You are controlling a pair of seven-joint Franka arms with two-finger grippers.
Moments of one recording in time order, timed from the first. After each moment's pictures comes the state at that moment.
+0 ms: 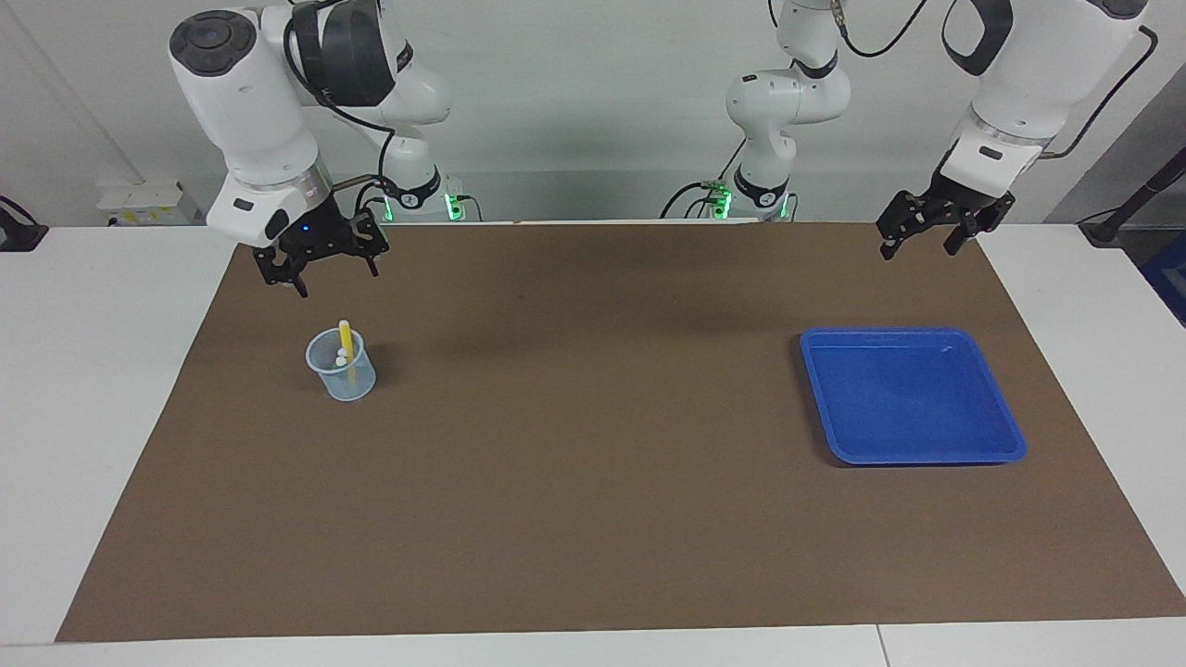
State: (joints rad) left arm 0.03 -0.07 -0.07 -1.68 -0.01 1.62 -0.05; right arm -0.06 0.01 0.16 -1.70 -0.03 1.65 -0.28
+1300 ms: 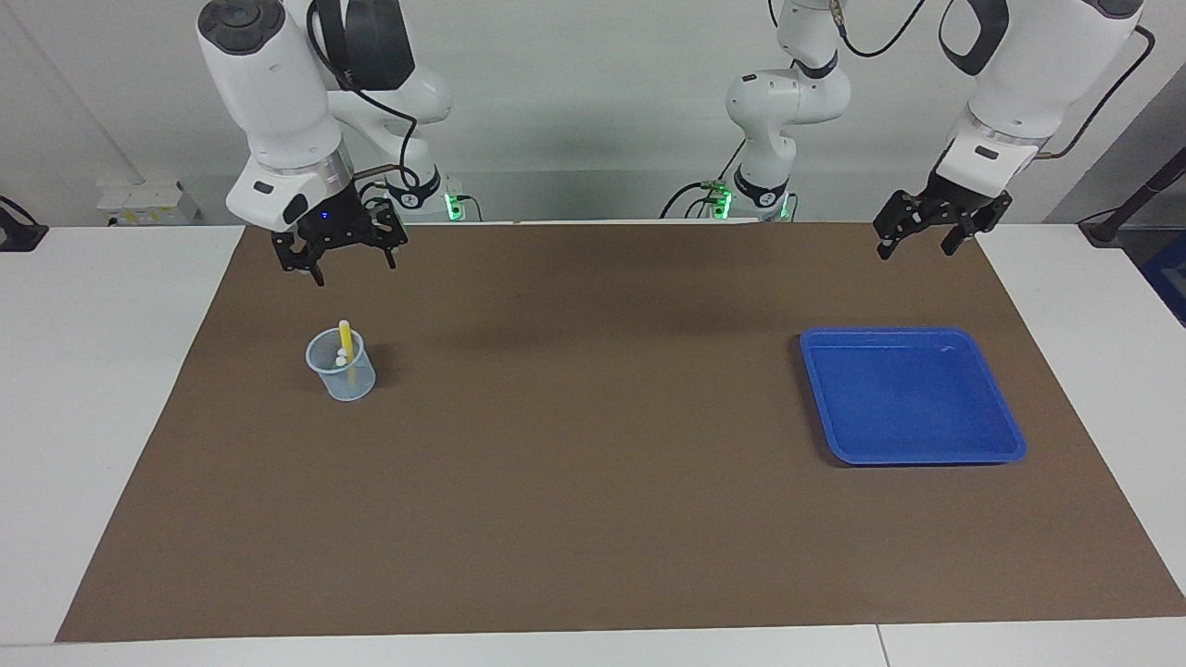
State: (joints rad) left arm 0.02 -0.07 -0.07 -1.68 -0.01 1.62 -0.05; right arm -0.02 -0.02 0.17 -1.69 -0.03 1.63 -0.15
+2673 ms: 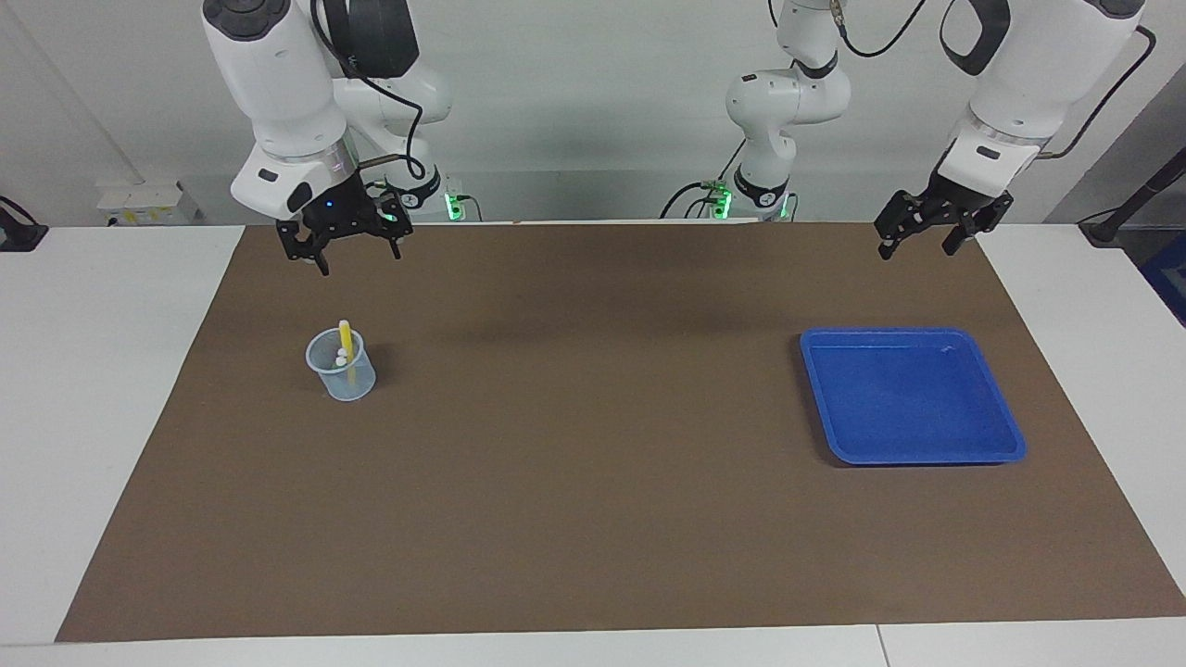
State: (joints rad) left arm 0.02 -0.07 -0.06 -1.68 -0.01 1.62 -0.05; right arm -0.02 -0.03 0.17 -1.68 -0.02 1.60 -0.14
